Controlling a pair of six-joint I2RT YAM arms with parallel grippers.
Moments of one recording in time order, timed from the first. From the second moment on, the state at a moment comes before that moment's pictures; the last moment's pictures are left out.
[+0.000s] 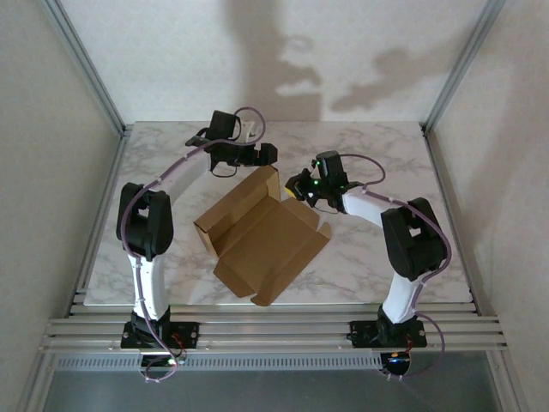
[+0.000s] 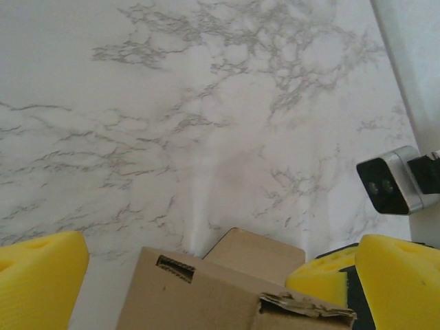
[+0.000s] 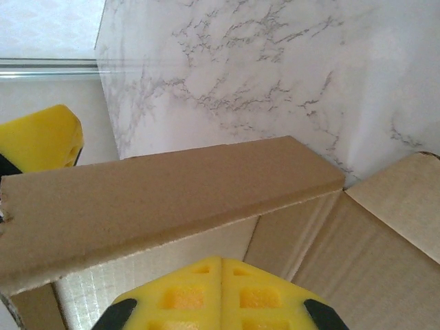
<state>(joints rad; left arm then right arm) -0.32 2.04 1.72 -0.49 0.51 -0.33 0.46 1.82 1.11 0.05 -0.51 1.12</state>
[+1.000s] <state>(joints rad) -0.35 2.08 1.73 -0.49 0.41 -0.30 0.47 1.88 1.19 0.00 -0.53 1.14</state>
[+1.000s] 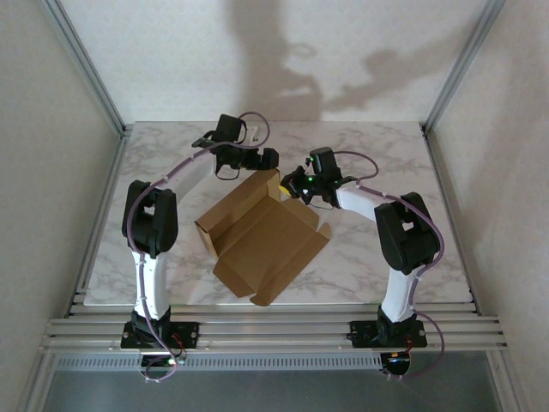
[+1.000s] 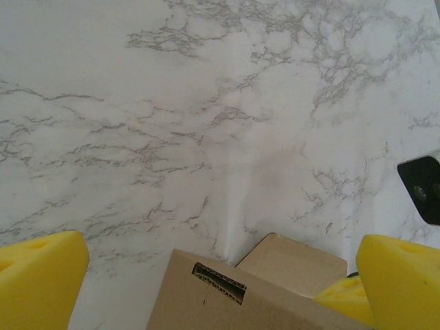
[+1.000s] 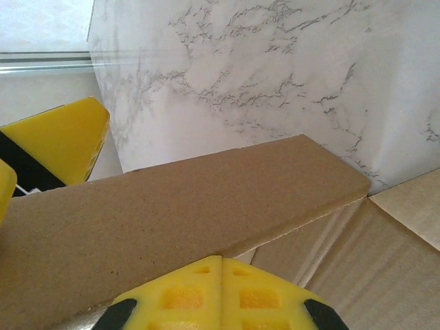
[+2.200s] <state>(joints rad) -0.36 1.97 1.47 -0.21 0.42 -0.44 0.55 1.93 1.25 0.03 -0.32 1.38</state>
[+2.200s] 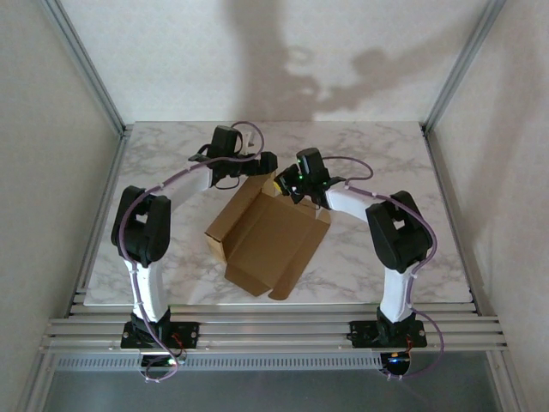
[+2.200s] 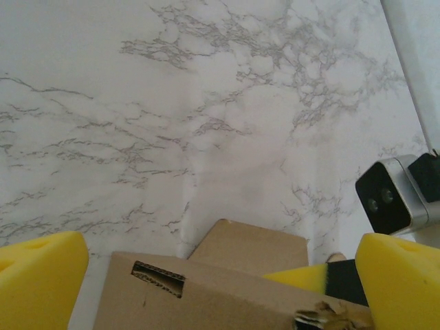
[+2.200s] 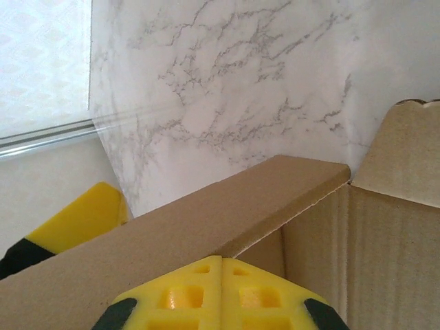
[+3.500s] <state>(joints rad) -0.38 1.63 1.37 -0.65 0.29 -0.22 0.27 1.31 0.68 -0.41 -0.44 0.53</state>
